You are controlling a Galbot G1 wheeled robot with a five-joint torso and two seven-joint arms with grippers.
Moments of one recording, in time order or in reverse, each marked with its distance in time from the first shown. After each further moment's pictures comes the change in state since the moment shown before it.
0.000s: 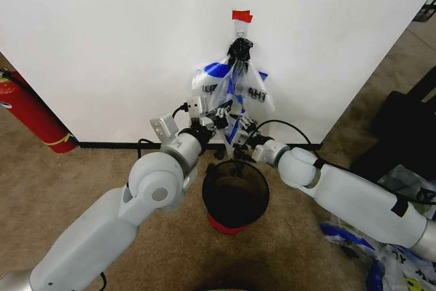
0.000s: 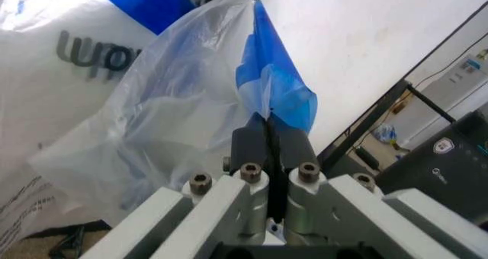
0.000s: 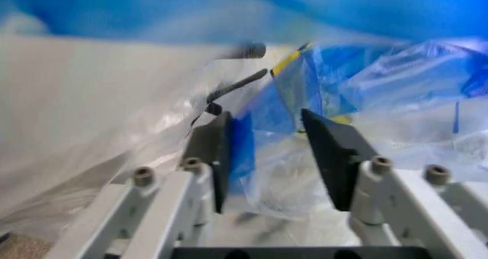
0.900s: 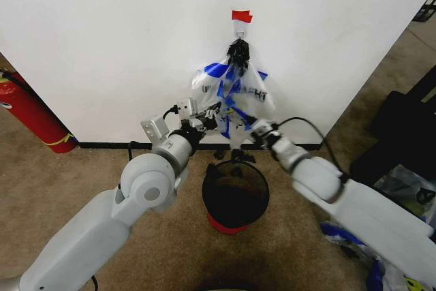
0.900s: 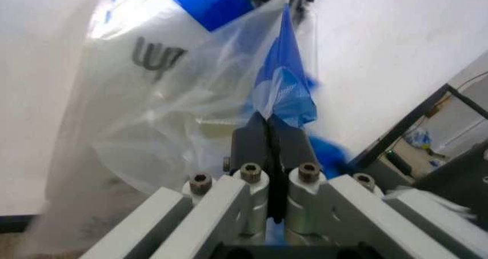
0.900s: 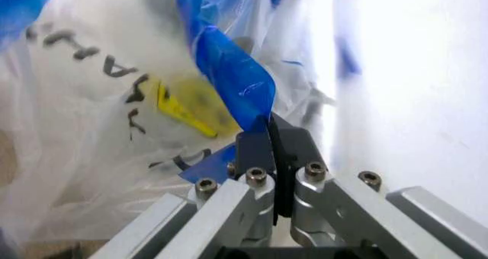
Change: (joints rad) left arm 0.042 0.053 -0.050 0.018 0.007 -0.003 -0.003; right arm -0.538 -0.100 0.599 0.283 0.368 0.100 0.146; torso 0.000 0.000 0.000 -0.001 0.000
